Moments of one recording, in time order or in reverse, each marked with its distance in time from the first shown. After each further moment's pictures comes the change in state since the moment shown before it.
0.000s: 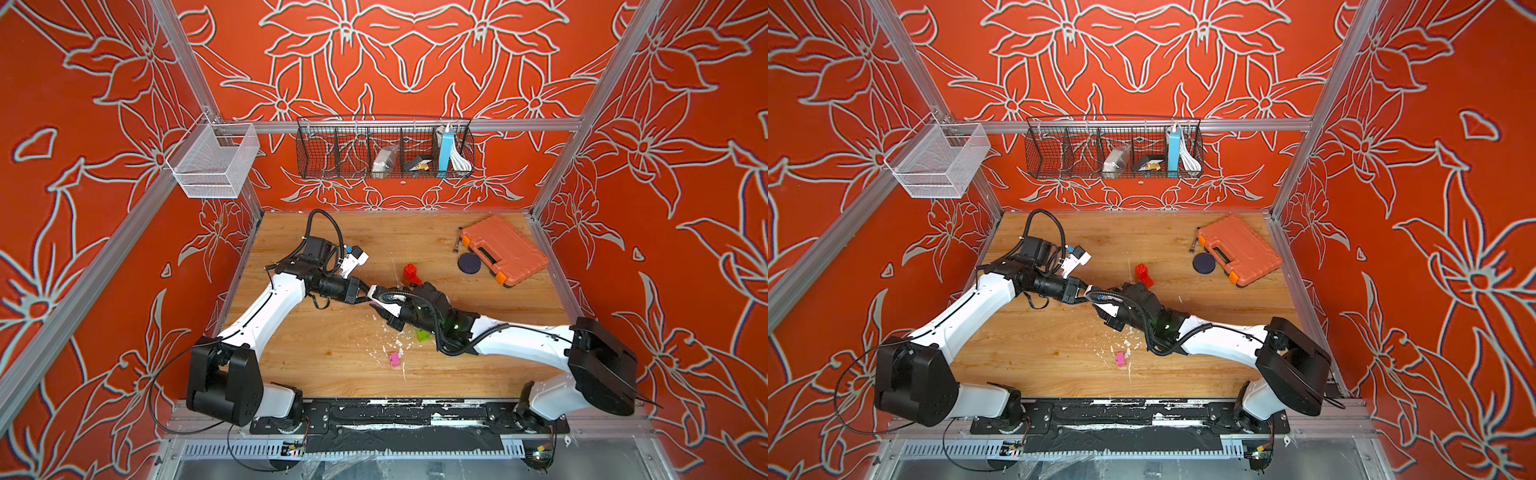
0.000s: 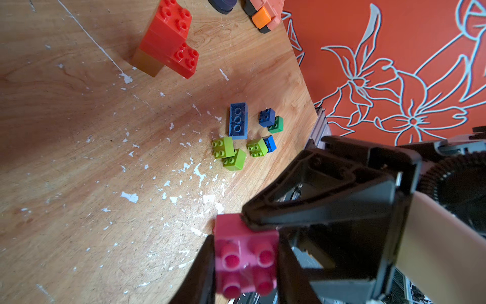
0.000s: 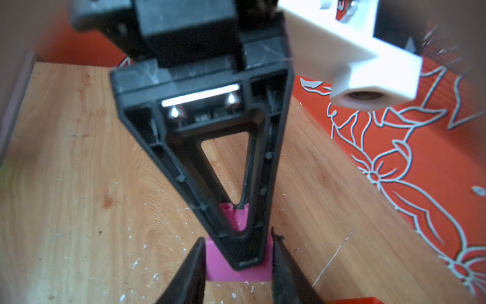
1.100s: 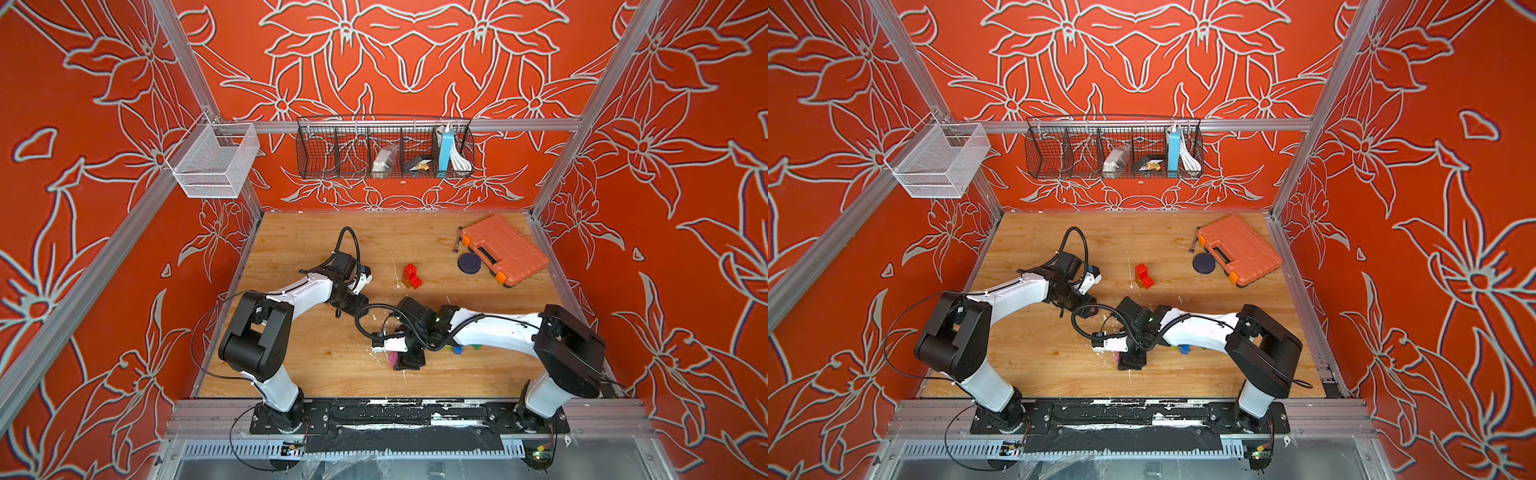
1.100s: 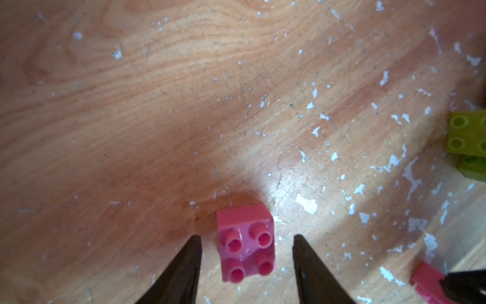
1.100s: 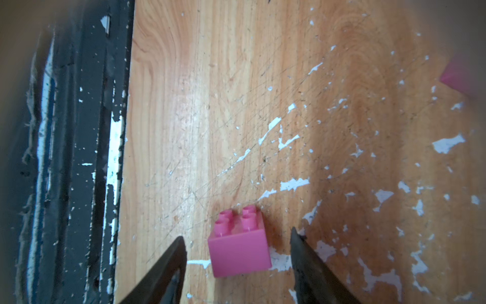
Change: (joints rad) left arm -0.108 0.264 -0.092 0.219 -0.639 0.123; right arm -0.003 0.190 0.132 -0.792 -0.362 -0.191
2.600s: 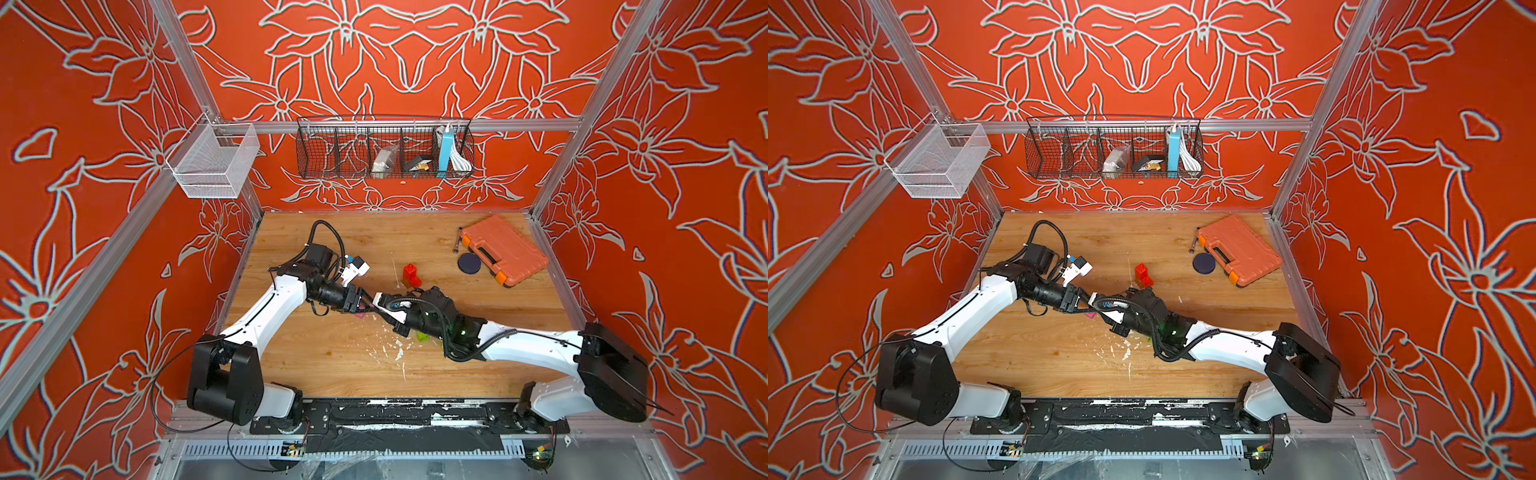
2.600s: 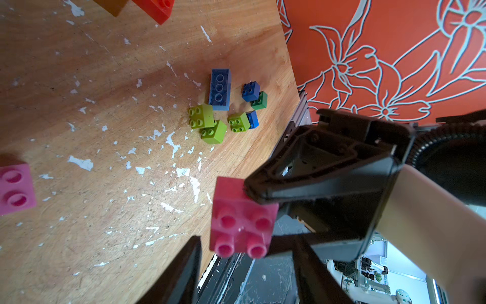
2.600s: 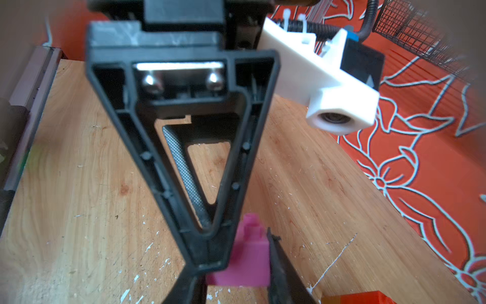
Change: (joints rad) left arm 0.109 -0.260 0.060 -0.325 0.733 -0.128; right arm 0.005 -0.244 -0.206 0.823 0.316 0.176
